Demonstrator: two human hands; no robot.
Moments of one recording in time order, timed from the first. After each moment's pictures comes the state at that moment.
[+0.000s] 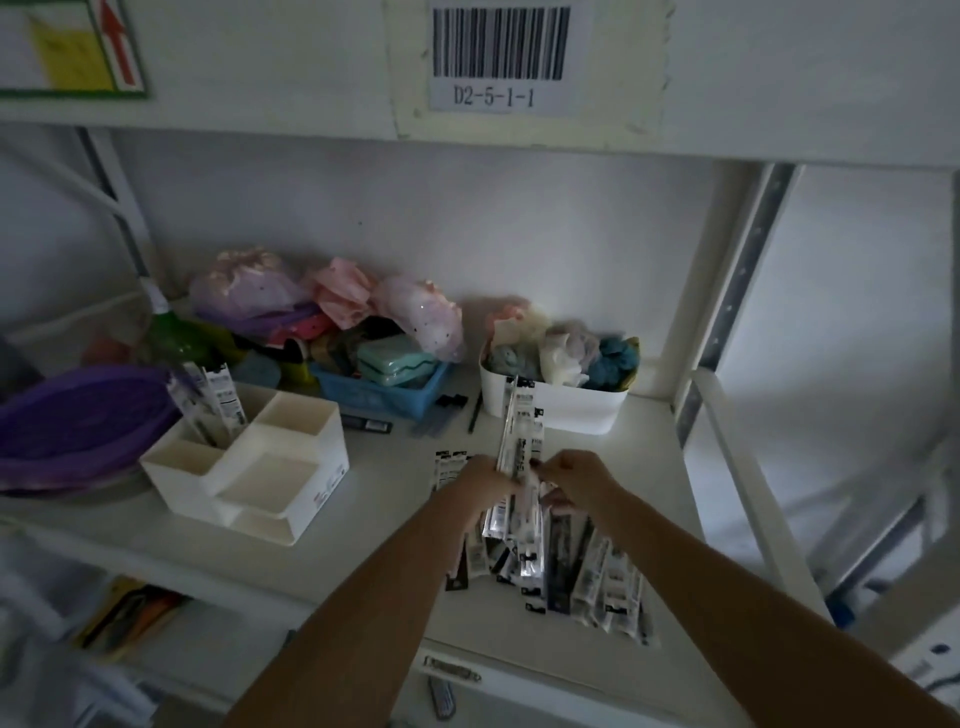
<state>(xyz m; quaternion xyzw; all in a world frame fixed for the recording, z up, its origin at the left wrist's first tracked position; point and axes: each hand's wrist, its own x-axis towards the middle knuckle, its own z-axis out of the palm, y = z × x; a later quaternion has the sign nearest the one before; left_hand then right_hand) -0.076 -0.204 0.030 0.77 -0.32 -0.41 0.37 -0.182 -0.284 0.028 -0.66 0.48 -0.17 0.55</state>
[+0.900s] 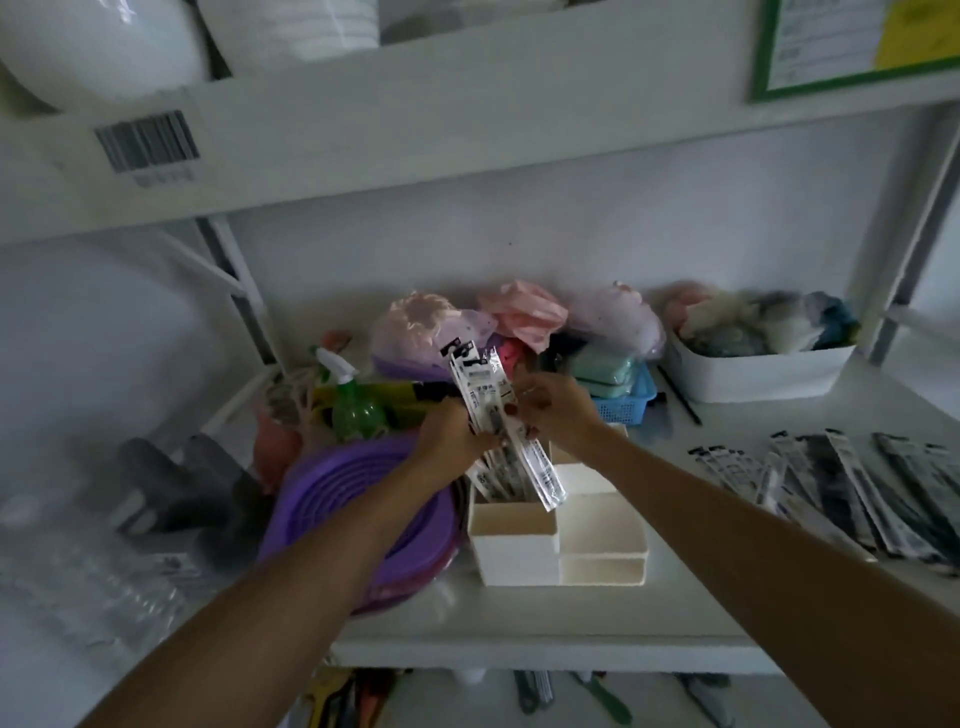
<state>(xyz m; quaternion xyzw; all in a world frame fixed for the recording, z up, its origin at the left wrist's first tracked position) 0.294 -0.032 0.099 0.75 -0.58 -0.12 0.31 0.171 -0.115 0.089 -0.76 0.36 -0.33 0.43</state>
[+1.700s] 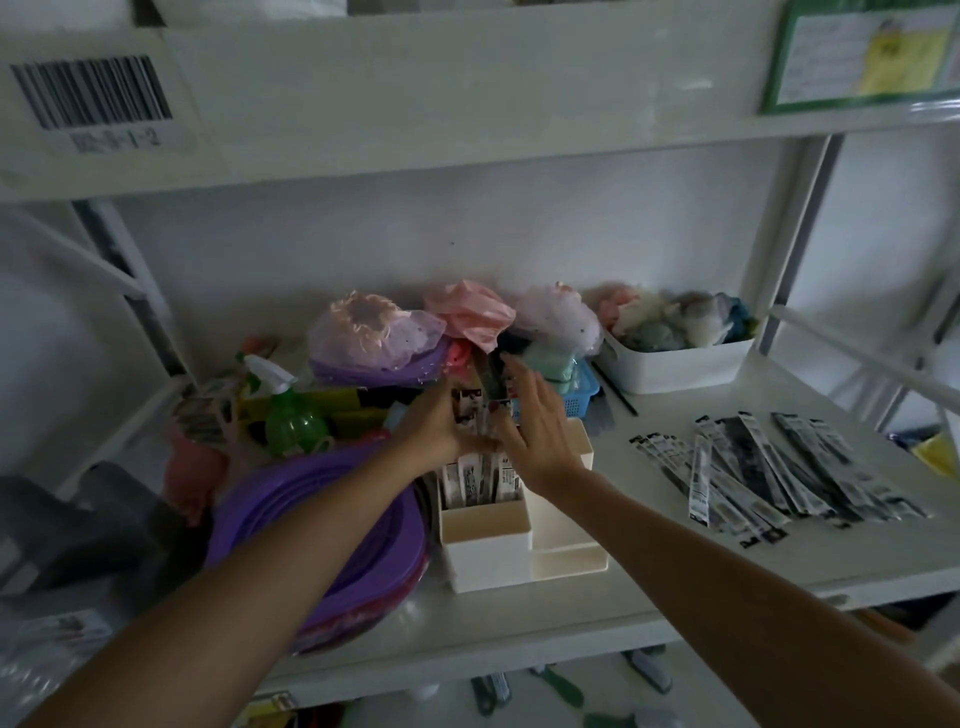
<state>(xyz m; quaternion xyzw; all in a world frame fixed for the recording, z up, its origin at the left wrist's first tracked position) 0.305 -0.061 0.090 0.68 -0.64 -0.18 0.30 0.172 -0.086 0.063 -0.80 0.37 -0.45 0.14</state>
